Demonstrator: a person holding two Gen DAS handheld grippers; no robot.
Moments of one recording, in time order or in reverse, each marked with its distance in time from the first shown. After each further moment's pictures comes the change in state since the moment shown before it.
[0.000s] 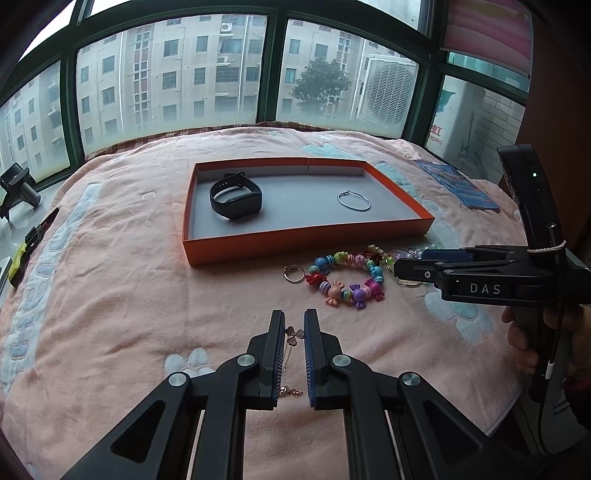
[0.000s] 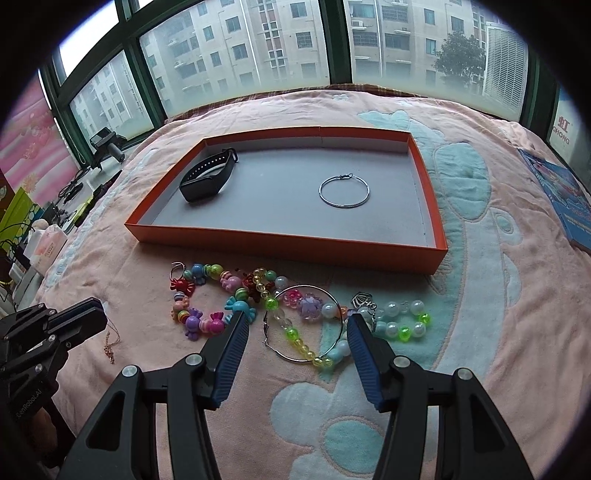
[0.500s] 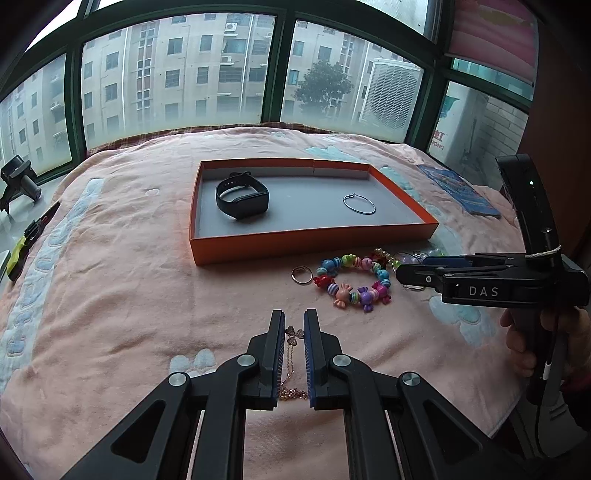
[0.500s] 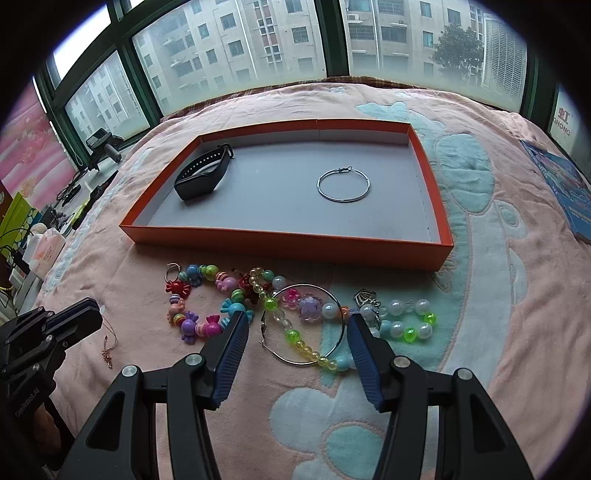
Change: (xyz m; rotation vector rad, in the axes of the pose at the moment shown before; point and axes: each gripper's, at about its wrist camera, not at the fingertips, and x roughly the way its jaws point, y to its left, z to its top) left arm 0.002 0.008 0.000 -0.026 -0.006 -0.007; right arm 0.006 0.000 0.001 0.019 0.025 -0.006
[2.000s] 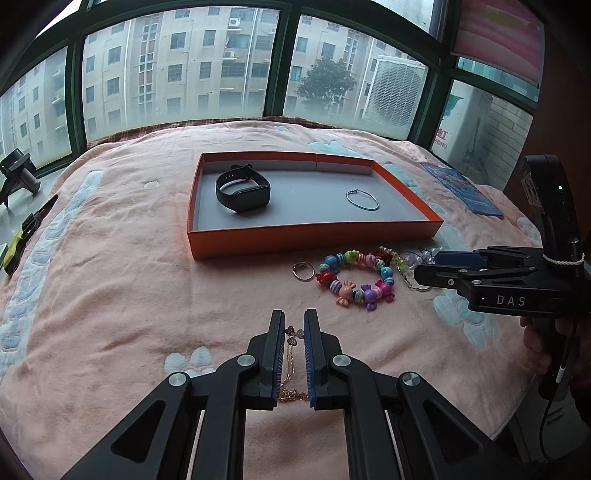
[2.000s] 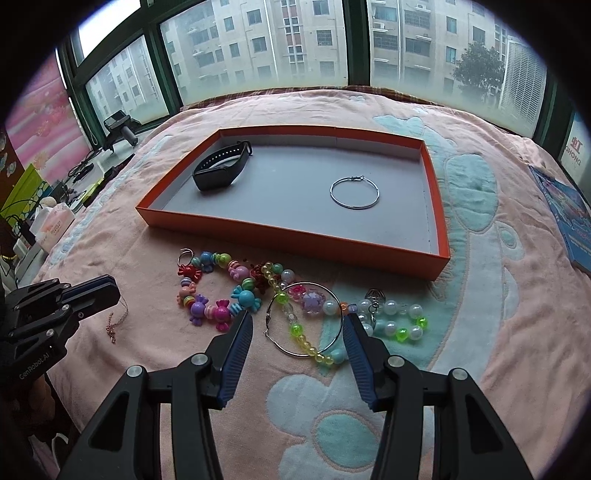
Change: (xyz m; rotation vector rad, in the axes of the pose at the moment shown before) left arm 0.009 0.000 0.000 -0.019 0.016 0.000; right arm -0.012 0.003 -0.002 -0.101 -0.008 0.008
